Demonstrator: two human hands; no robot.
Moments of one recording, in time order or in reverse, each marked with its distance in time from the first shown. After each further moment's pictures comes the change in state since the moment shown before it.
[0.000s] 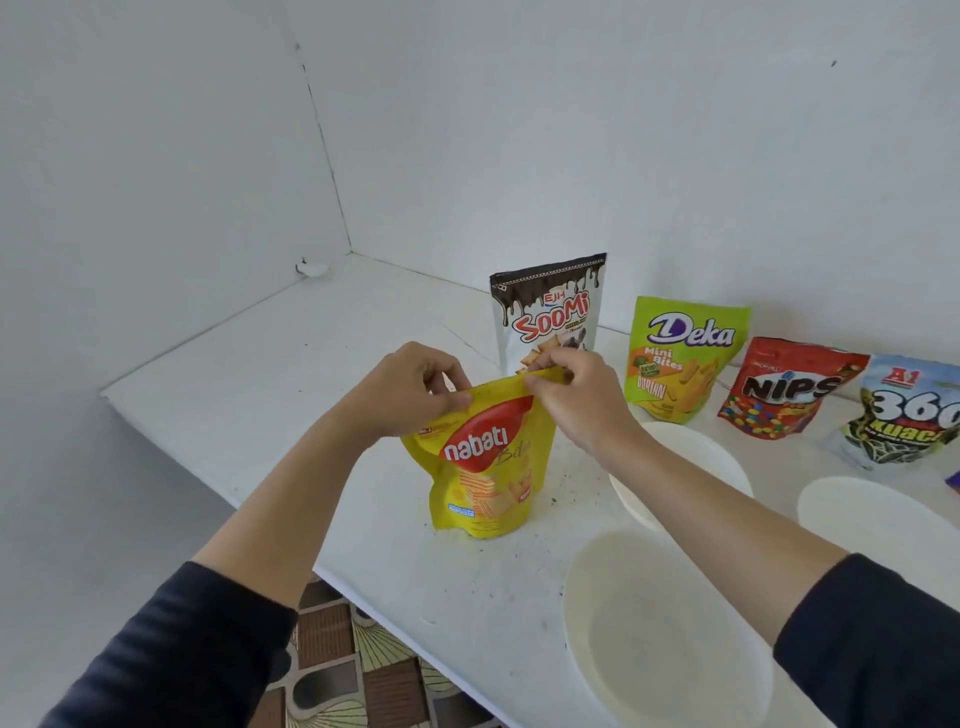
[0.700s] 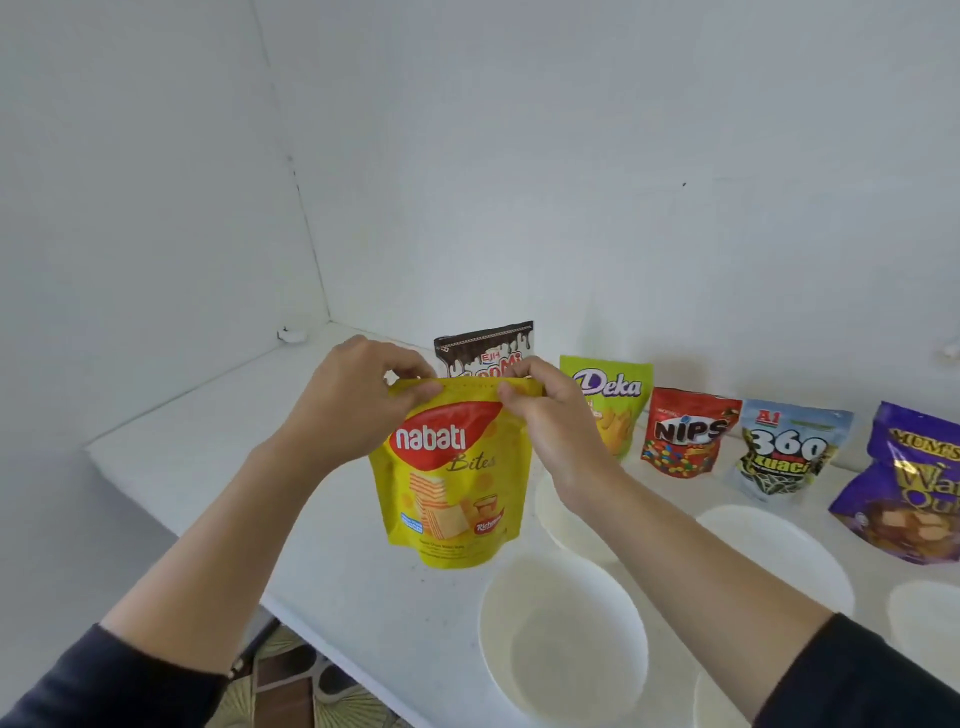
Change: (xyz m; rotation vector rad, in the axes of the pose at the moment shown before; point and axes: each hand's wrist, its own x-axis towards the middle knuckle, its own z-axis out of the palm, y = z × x) left_hand -0.062 0.117 -0.016 0.238 0.385 0.133; right_hand -0.068 -0.056 -0.080 0.414 -0.017 -0.005
